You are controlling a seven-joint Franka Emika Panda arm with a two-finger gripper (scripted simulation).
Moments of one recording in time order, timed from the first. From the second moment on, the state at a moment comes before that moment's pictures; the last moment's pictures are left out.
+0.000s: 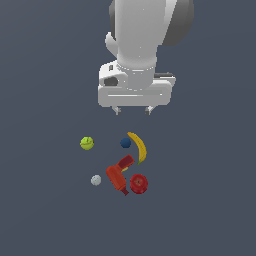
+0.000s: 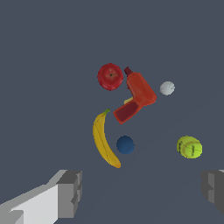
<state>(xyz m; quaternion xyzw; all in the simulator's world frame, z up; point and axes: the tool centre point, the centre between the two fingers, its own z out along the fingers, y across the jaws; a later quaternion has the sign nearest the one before) 0.003 0.017 0.313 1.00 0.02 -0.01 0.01</state>
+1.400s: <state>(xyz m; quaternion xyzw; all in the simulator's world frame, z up) 0.043 0.050 0.292 1.00 -0.01 0.01 0.00</state>
